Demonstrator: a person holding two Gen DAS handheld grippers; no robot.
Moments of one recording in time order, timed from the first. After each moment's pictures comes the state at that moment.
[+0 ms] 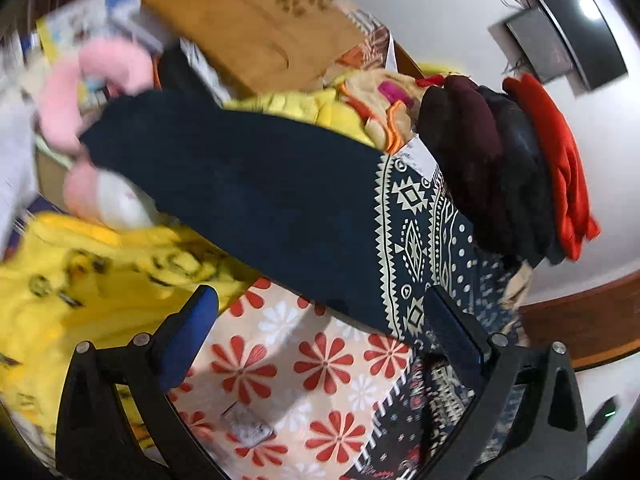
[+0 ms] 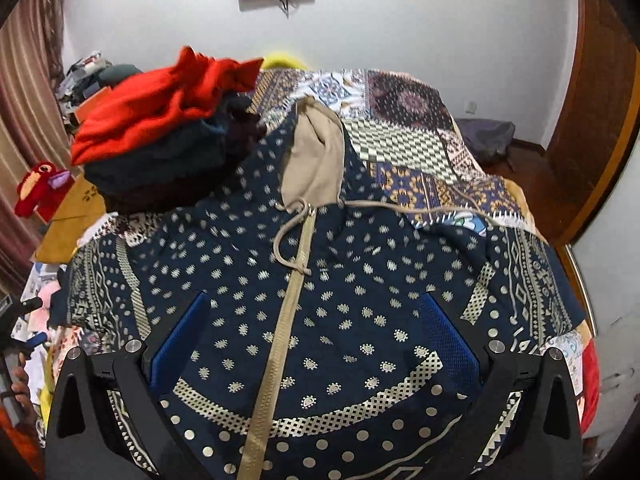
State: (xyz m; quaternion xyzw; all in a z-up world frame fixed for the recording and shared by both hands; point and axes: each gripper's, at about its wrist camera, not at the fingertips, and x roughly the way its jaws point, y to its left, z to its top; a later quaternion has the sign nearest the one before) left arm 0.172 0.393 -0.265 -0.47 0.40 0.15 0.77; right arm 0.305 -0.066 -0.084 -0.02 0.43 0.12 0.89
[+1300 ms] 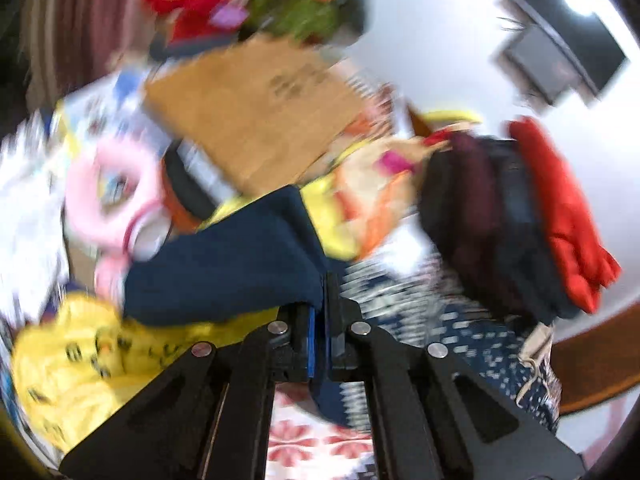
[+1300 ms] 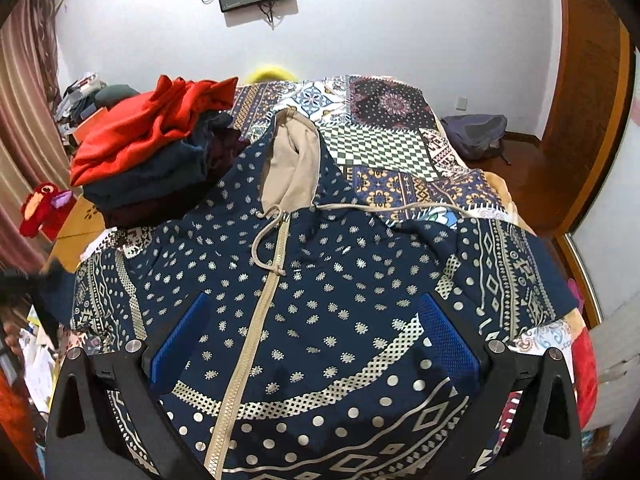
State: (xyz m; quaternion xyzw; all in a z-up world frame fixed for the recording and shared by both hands) left arm 0.224 0.381 -0.179 -0.34 0.34 0.25 0.84; right arm 0.295 -0.109 -0.065 0.00 0.40 0.11 0.91
